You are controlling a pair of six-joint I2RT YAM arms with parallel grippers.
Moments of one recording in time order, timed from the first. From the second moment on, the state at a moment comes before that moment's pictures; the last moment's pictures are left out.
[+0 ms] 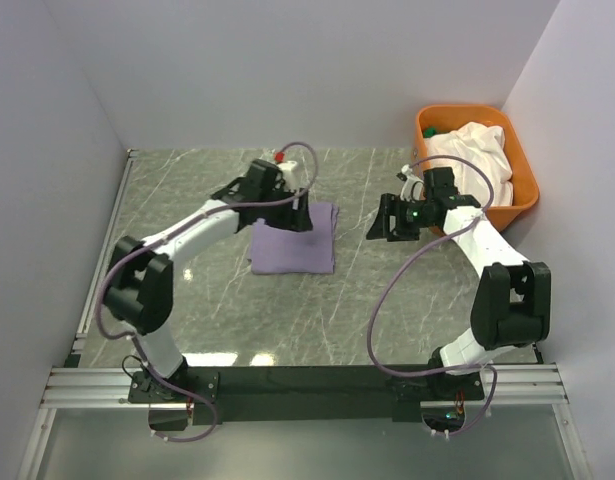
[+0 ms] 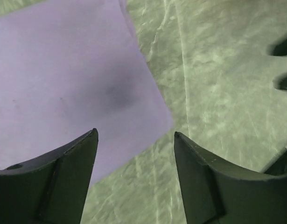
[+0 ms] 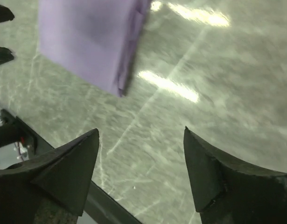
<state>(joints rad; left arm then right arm) -0.52 1.73 1.34 -0.35 0.30 -0.30 0.08 1.55 1.14 -0.60 -0.60 0.12</state>
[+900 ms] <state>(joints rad) -0.21 2.14 1.60 -0.48 -0.12 -0.29 0.06 1.49 1.08 -0.68 -0.49 0.06</state>
